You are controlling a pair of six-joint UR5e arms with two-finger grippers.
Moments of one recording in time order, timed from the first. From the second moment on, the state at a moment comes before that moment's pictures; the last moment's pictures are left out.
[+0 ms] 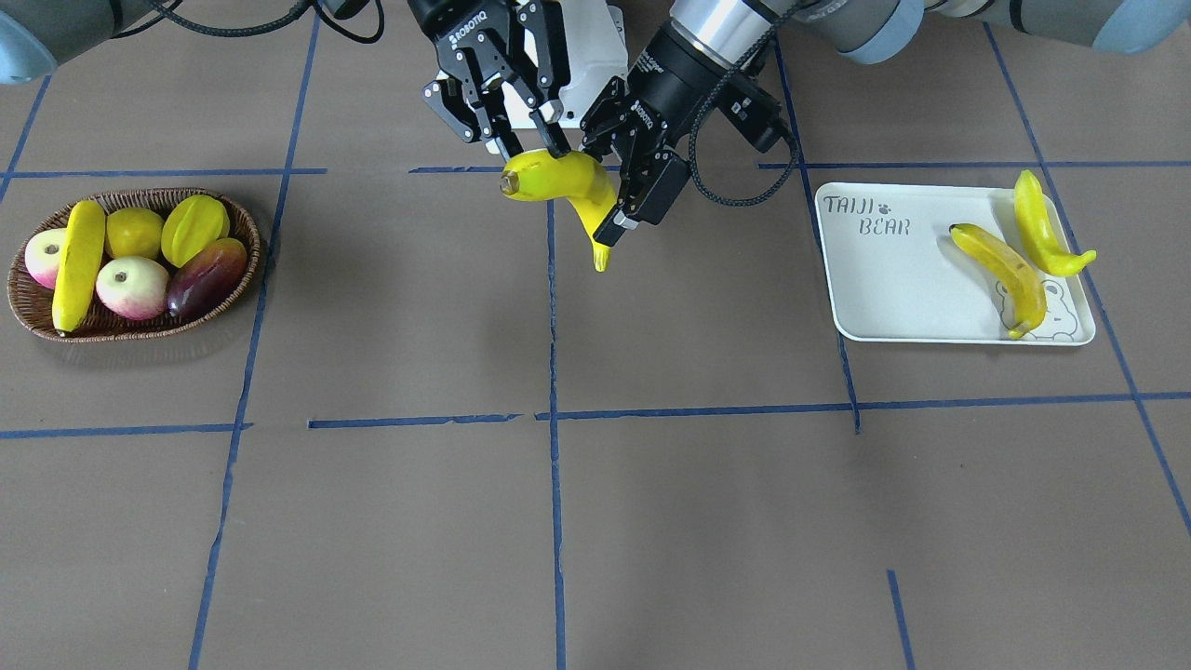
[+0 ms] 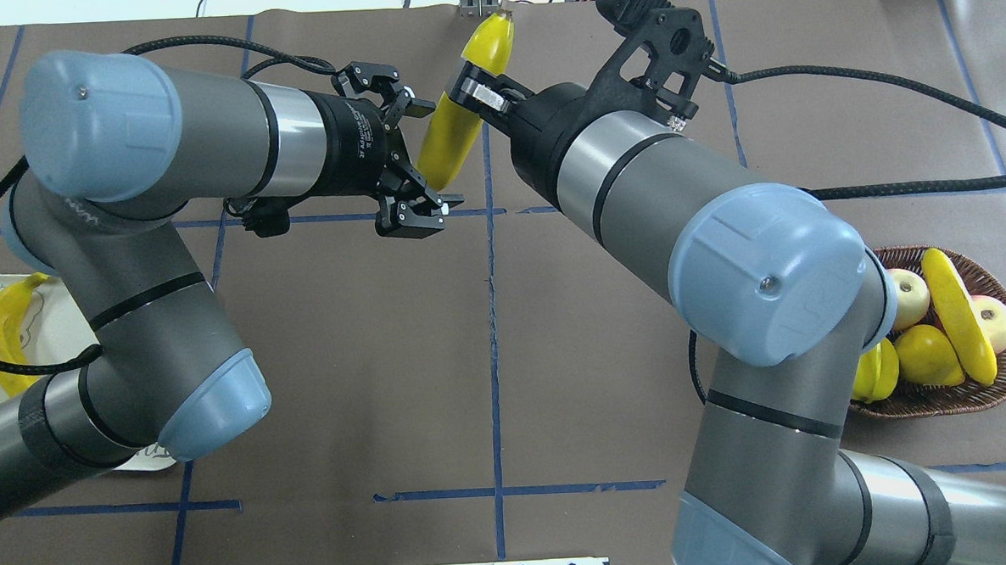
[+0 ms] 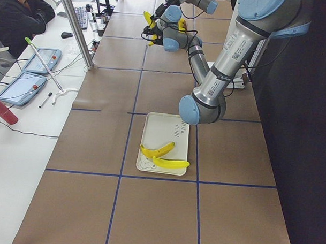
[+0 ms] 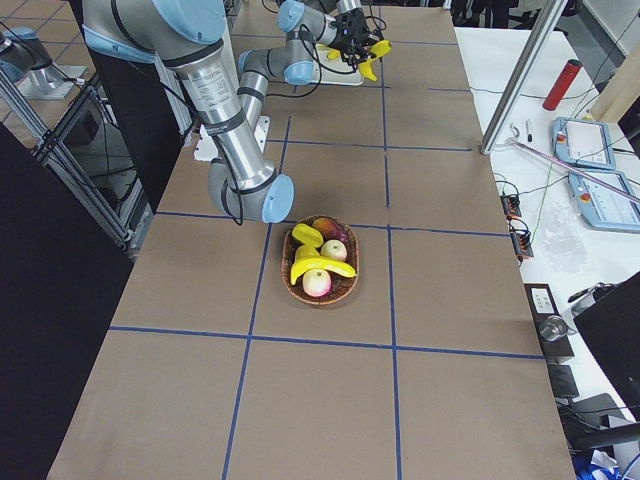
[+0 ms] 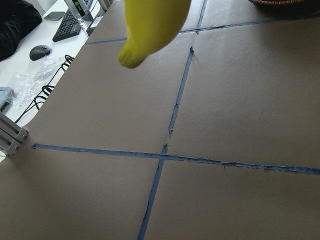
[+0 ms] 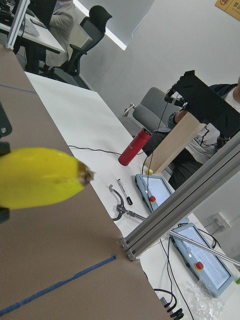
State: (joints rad) left arm -0.66 -2.20 -1.90 -2.05 -1.81 -3.07; right arm 0.44 -0.91 2.06 -1.20 1.13 1.56
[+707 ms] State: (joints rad) left arm -0.67 -2.19 -1.90 -2.15 -1.81 -3.10; right arm 0.44 -0.92 2.06 -1.20 1.12 1.55
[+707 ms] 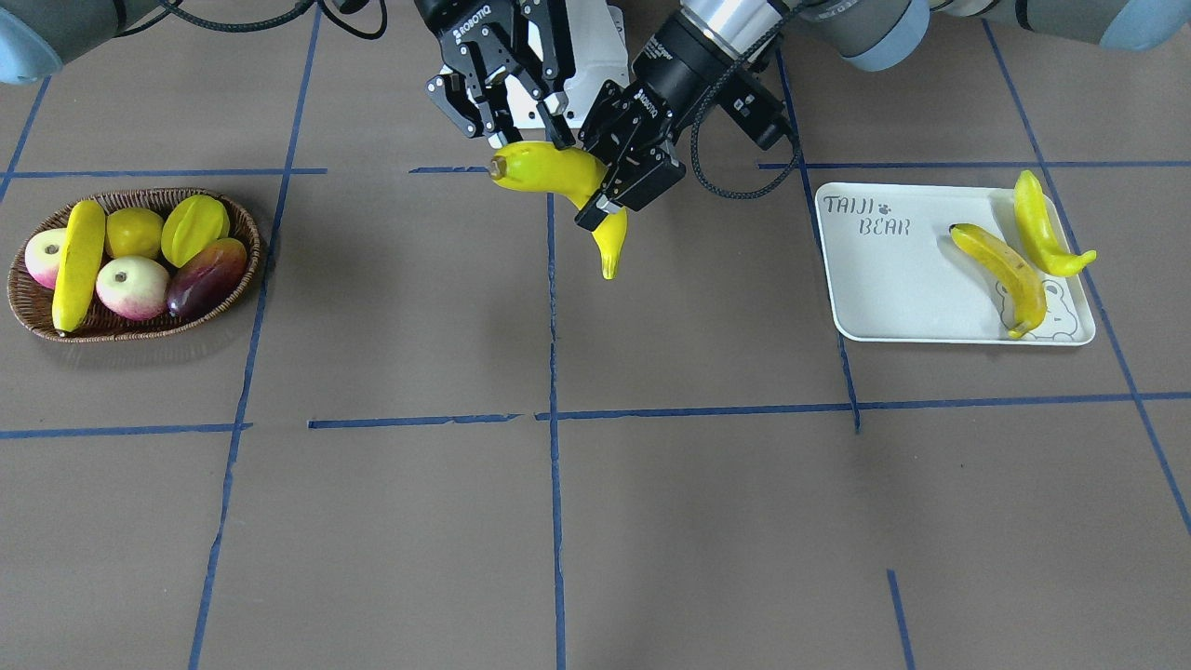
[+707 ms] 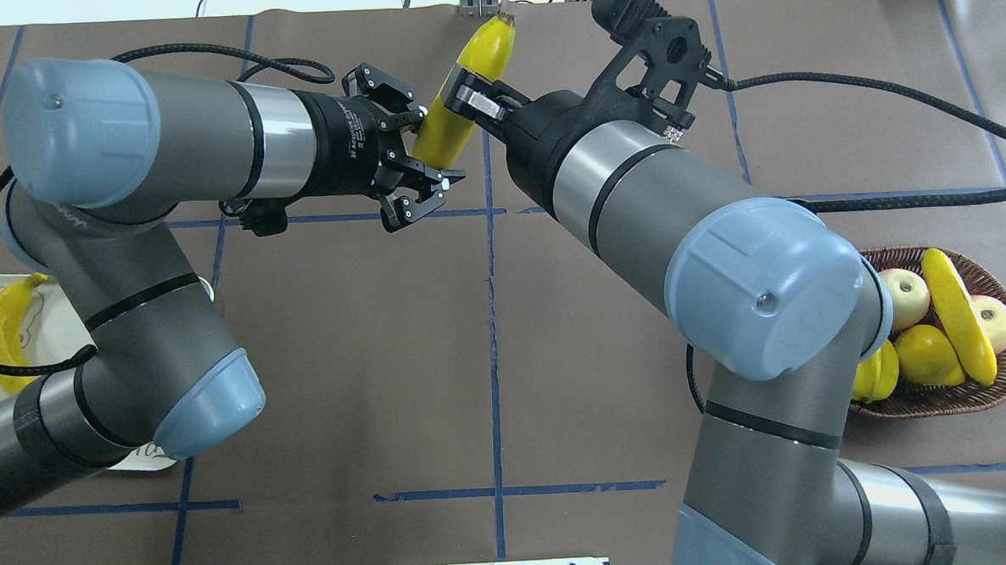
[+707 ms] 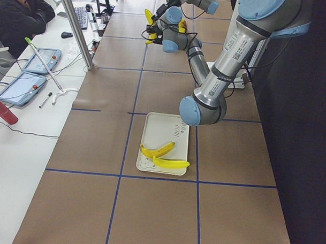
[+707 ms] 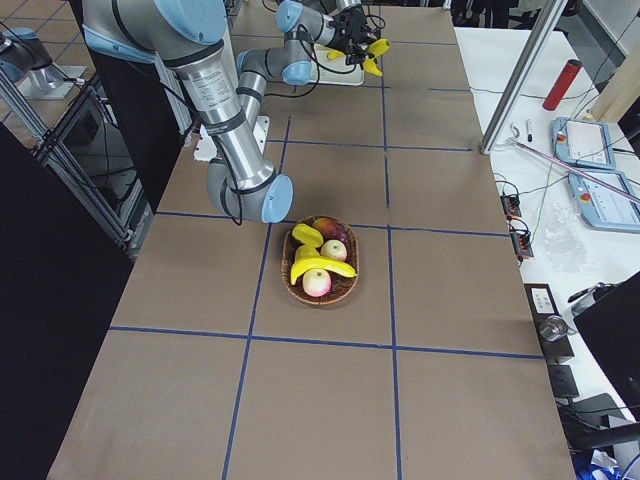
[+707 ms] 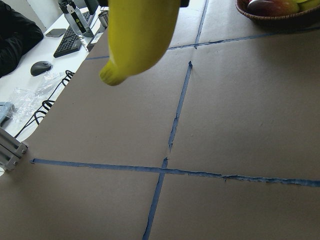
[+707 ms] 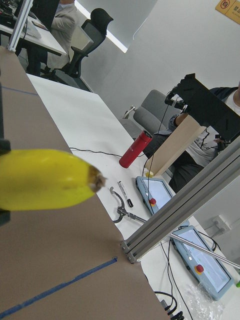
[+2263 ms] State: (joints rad) left arm -0.82 -1.91 -1.95 -2.14 -2.08 -2.29; right arm 0.65 -1.05 2.21 -1.46 1.61 1.33
